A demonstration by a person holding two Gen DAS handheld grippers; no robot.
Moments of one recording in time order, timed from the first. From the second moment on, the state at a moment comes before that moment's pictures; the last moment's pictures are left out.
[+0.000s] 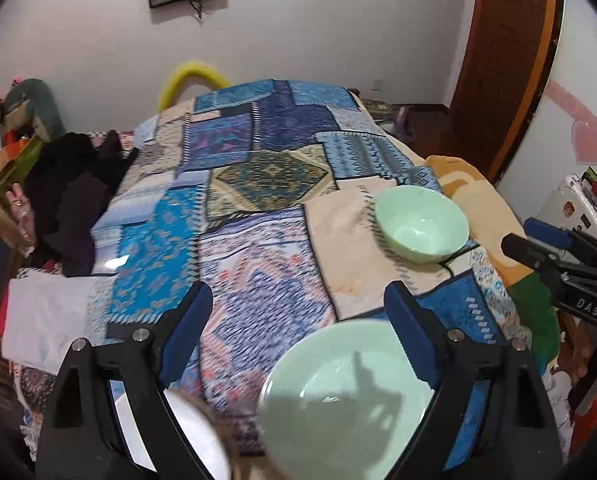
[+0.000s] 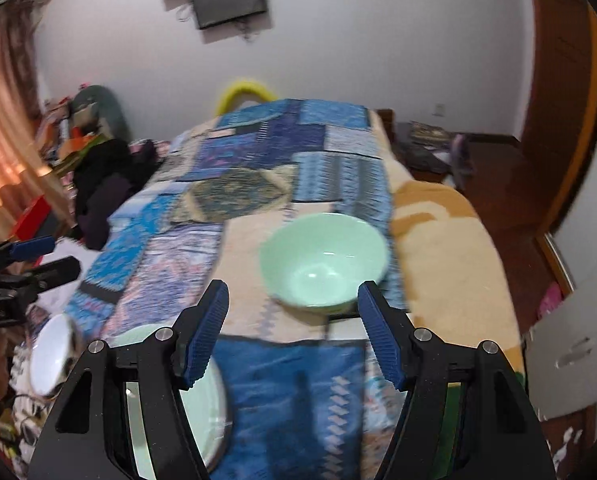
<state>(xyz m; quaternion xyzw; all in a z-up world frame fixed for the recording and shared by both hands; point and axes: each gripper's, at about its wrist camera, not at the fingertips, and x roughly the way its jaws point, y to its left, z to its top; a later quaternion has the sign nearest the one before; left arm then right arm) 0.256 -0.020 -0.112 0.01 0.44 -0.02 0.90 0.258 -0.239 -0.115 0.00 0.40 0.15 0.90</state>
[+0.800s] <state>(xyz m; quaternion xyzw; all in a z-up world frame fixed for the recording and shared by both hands) 0.394 -0.063 -0.211 0.00 0.54 -0.05 0.84 0.360 -0.257 -0.212 0.01 0.50 0.14 0.85</state>
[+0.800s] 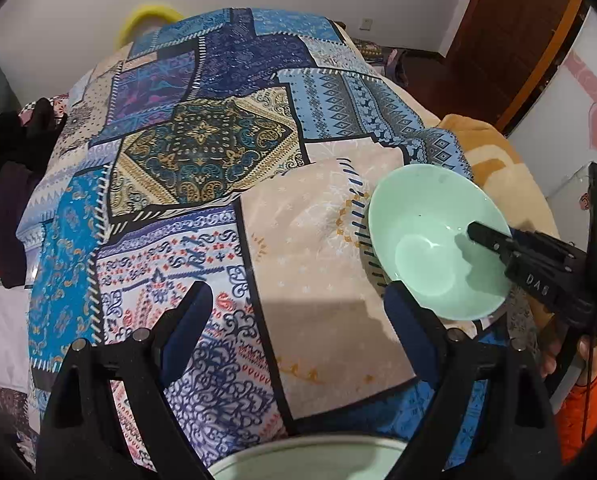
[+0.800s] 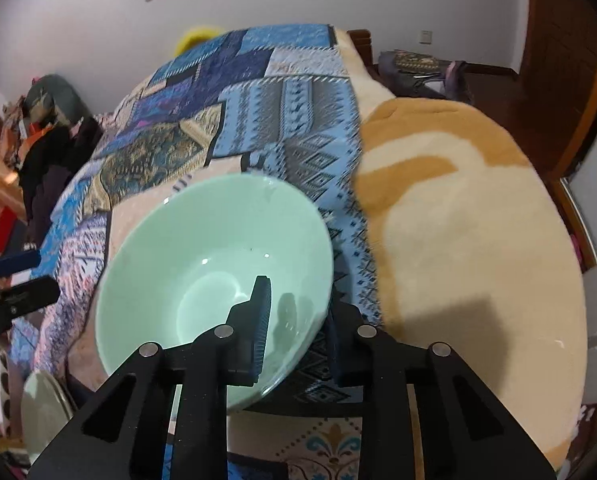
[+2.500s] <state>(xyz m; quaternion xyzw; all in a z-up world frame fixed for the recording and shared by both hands) 0.321 -0.071 -0.174 -0.02 0.54 -0.08 0.84 0.264 -0.202 -0.135 0.00 0.46 0.22 0.86</state>
